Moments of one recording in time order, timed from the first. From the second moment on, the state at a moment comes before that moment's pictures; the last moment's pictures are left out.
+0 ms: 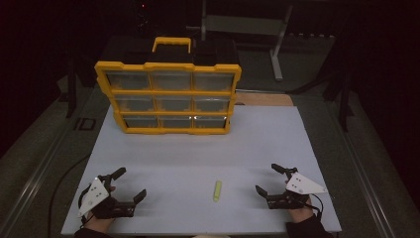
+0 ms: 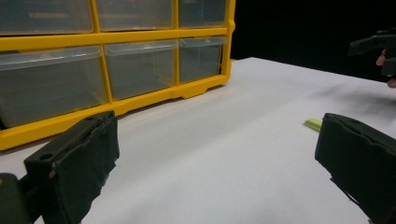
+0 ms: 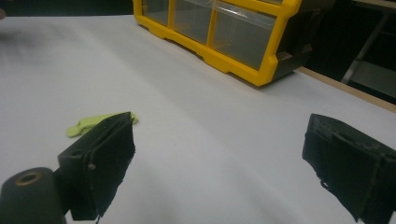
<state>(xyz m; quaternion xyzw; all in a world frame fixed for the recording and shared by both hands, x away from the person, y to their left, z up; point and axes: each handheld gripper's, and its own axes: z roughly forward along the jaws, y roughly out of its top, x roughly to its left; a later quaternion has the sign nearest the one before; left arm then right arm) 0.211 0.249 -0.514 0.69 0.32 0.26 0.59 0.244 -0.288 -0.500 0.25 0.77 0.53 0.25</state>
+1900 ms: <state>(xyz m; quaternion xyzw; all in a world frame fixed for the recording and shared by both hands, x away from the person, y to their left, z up) 0.209 0.241 -0.511 0.70 0.30 0.26 0.60 0.257 -0.258 -0.388 0.14 0.78 0.52 0.33</state>
